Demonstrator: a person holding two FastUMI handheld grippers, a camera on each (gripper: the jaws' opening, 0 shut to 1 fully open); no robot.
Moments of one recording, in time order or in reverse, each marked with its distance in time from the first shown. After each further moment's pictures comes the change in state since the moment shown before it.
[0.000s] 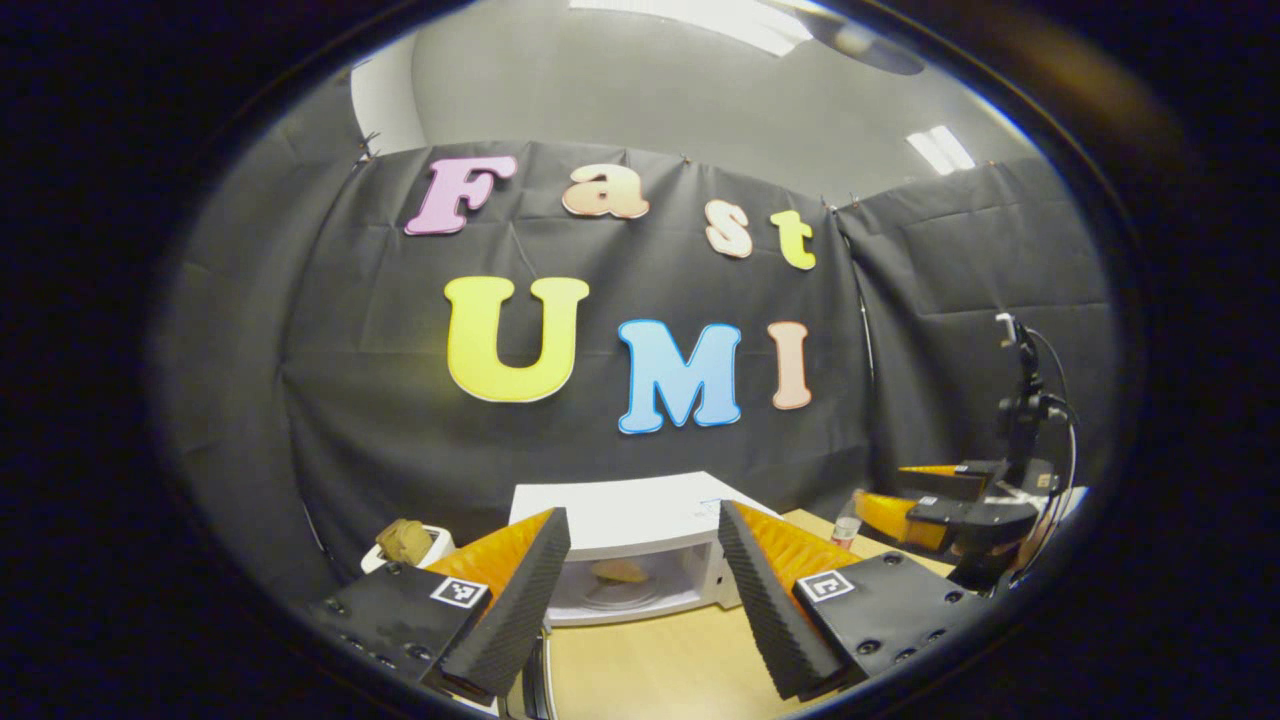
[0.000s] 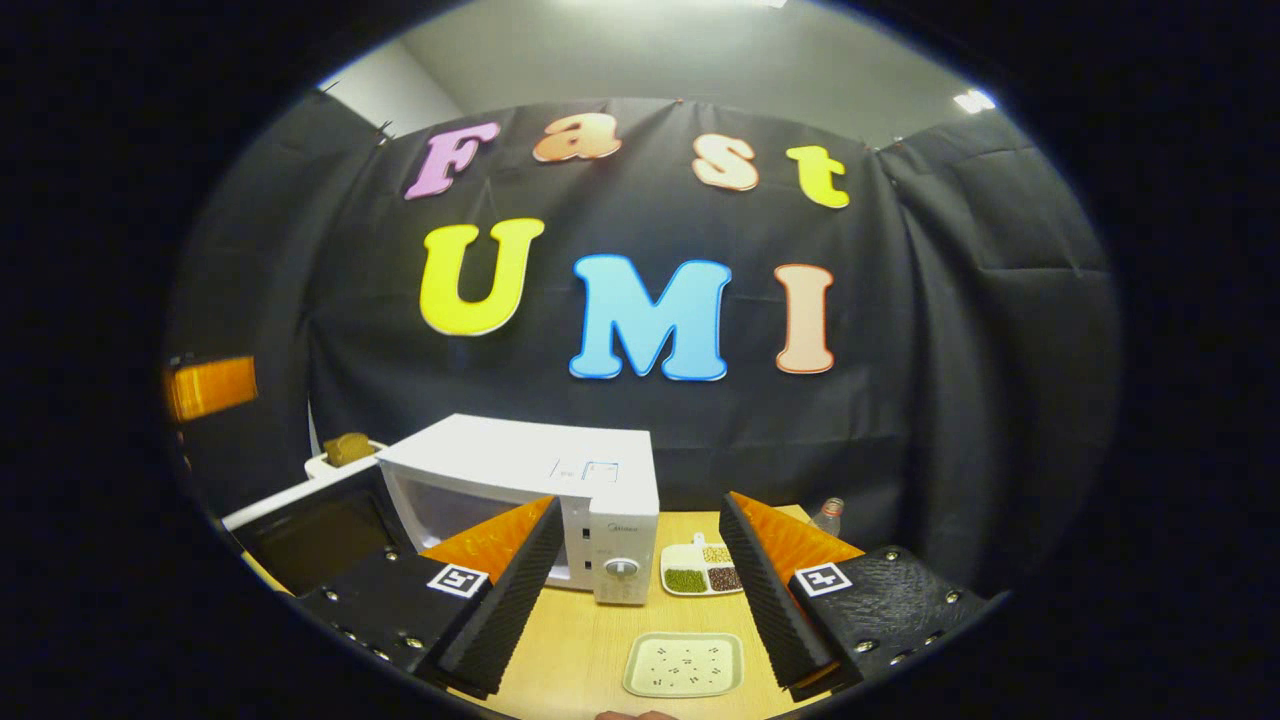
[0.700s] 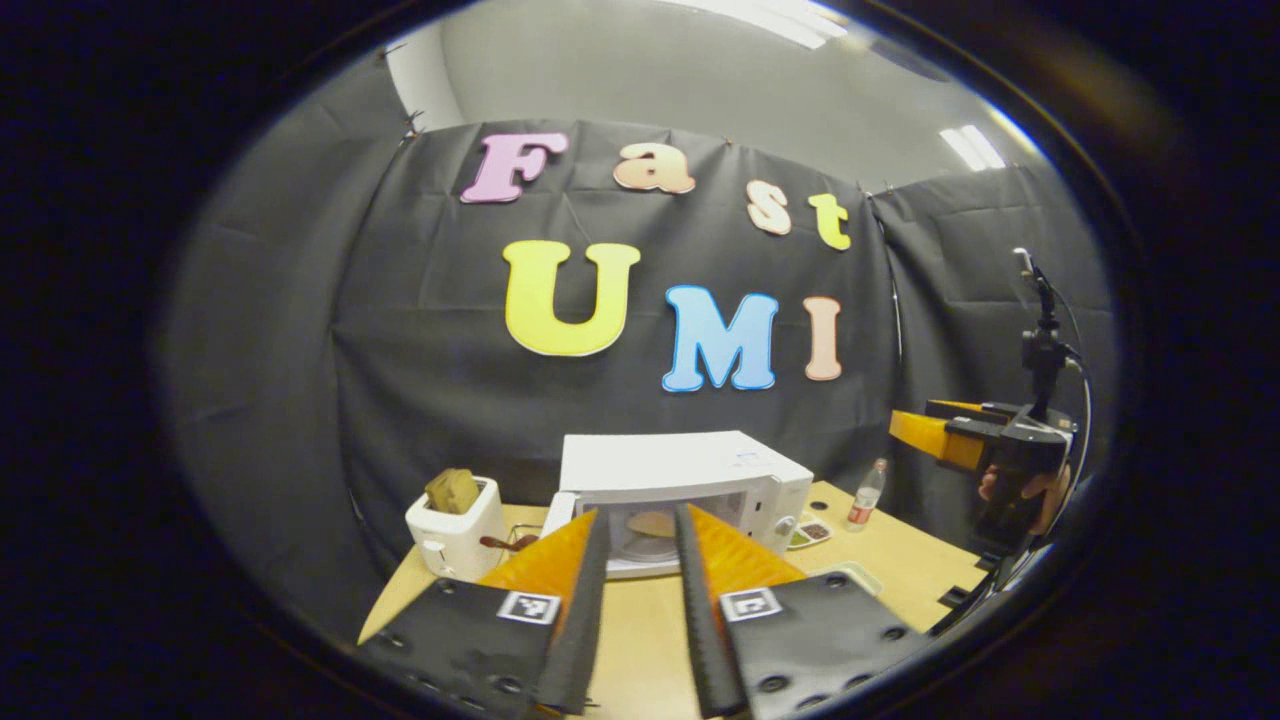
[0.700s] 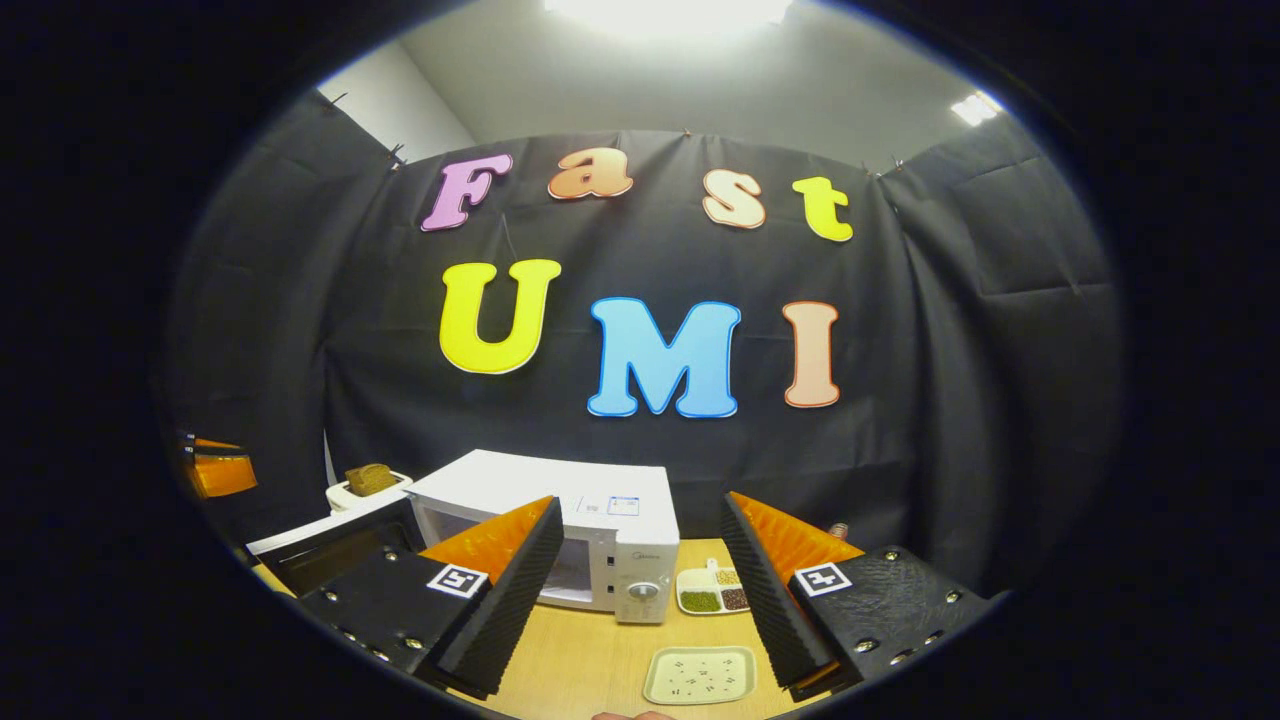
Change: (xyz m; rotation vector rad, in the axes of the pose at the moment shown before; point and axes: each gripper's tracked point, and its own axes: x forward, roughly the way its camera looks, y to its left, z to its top) left arm -0.077 0.062 -0.060 -0.087 0.108 0.148; right arm -0.014 0.042 0.018 -0.036 -0.060 0.084
